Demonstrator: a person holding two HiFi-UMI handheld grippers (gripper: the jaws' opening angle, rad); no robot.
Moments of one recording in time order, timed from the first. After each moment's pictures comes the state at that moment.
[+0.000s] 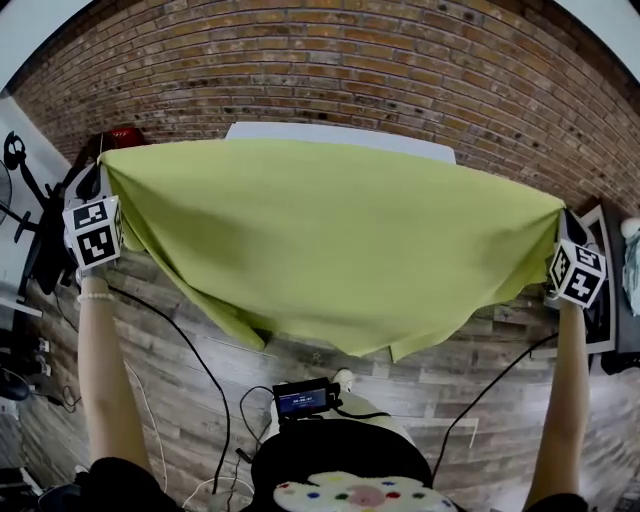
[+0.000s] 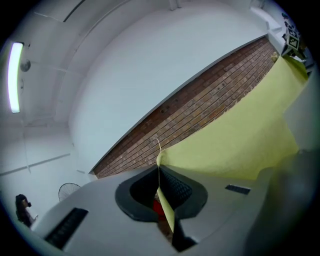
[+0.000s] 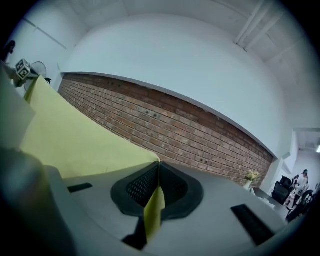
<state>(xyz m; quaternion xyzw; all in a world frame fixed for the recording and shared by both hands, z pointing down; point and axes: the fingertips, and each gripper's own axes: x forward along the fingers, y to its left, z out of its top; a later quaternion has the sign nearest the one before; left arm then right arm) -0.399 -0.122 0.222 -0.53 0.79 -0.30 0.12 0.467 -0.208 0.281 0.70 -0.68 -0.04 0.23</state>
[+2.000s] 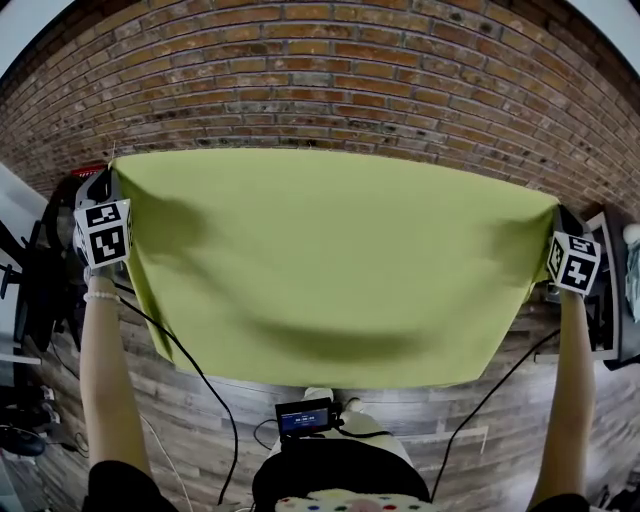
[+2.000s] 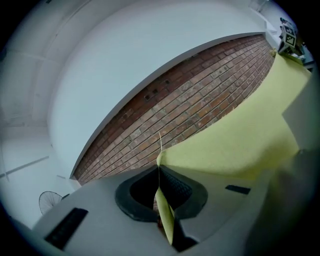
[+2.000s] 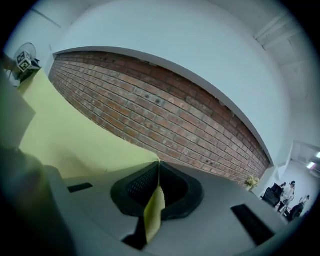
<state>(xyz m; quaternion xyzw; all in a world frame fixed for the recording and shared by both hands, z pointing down) -0.435 -0.361 0.275 -0.57 0.74 -0.34 0.10 0.429 -0.370 0.306 0.71 -0.63 -0.02 0.31</state>
